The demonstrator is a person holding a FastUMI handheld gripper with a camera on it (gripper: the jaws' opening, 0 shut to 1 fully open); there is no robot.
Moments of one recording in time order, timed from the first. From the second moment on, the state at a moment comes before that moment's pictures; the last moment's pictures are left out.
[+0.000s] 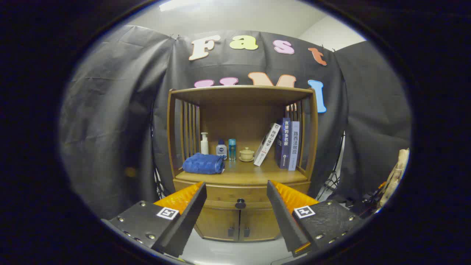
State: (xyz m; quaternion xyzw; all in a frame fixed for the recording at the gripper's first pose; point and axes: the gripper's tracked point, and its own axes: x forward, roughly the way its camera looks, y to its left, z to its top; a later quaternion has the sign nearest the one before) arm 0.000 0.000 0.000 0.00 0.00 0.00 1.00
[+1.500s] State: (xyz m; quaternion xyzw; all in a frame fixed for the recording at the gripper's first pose) arm -0.004 -0.002 -0.017 -0.01 -0.01 -0.01 1.00
